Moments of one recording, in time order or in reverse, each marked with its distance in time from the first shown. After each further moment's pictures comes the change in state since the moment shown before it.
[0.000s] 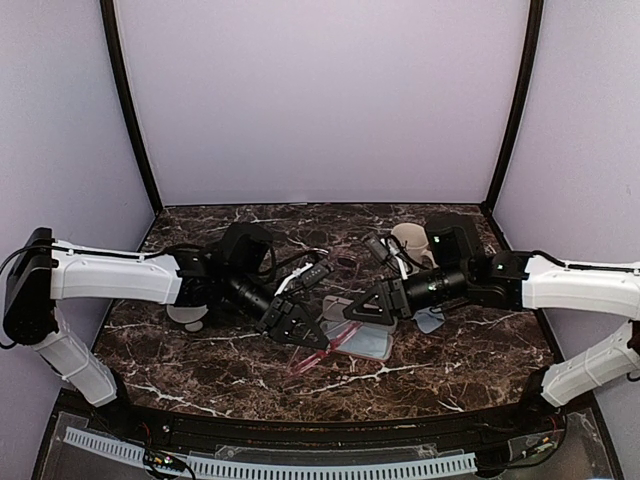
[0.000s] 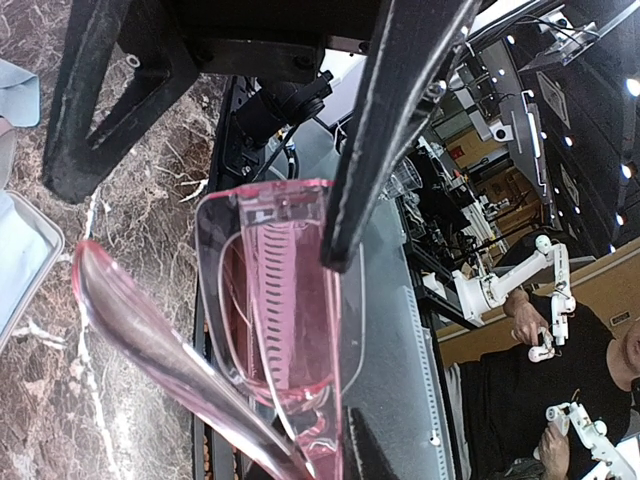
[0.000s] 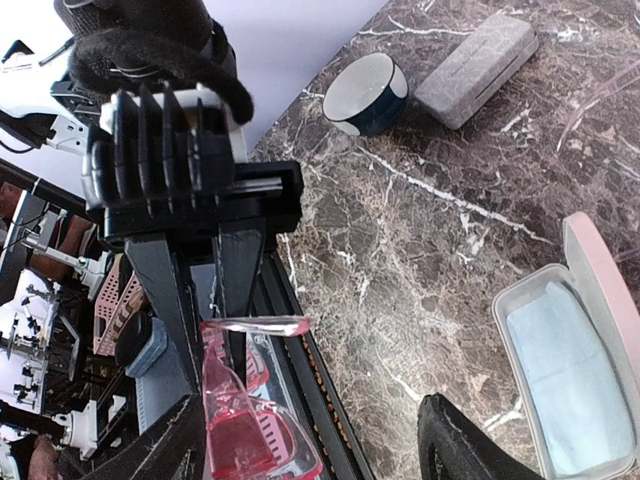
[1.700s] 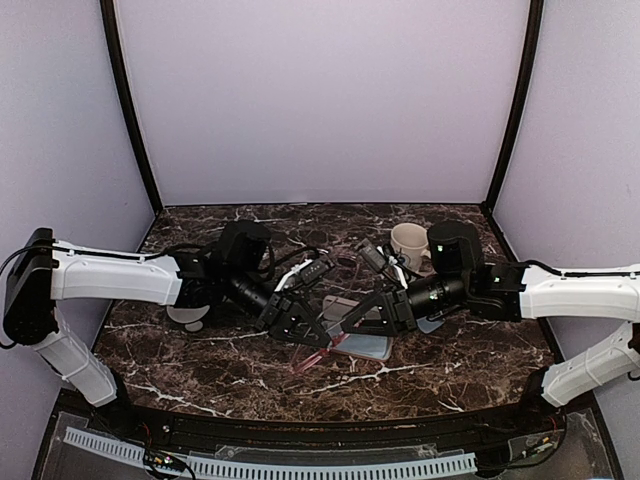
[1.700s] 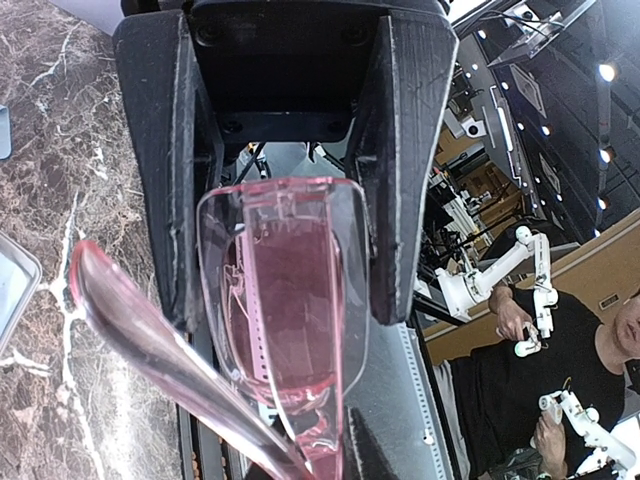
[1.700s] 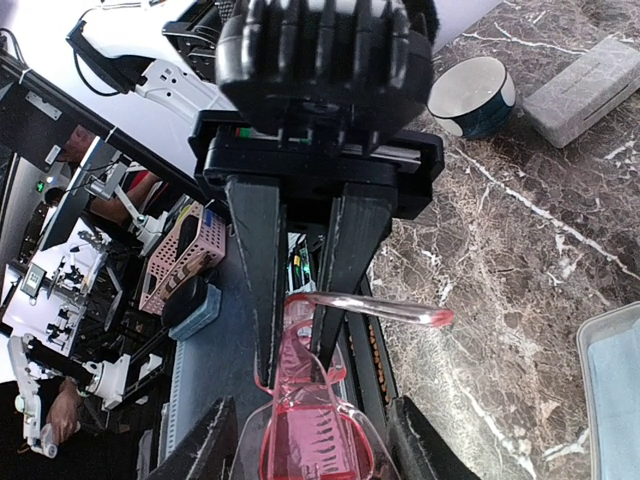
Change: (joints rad) left arm 0.003 0.000 -0.008 0.091 0.060 -0.035; right arm 0.046 -0.003 -0.066 0.200 -0.166 -0.004
